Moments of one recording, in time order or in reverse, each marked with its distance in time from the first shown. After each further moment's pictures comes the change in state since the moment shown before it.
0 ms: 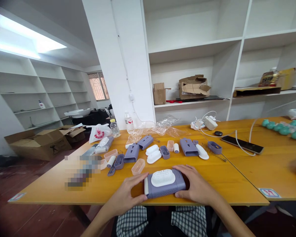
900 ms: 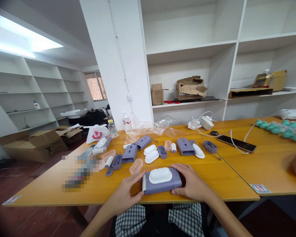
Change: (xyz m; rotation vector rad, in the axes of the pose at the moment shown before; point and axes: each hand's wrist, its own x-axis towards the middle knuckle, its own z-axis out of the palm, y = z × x) left_hand 0.003 -0.006 0.009 0.055 0.057 0.084; right_hand 0.001 -0.003 0.000 0.017 0.021 0.010
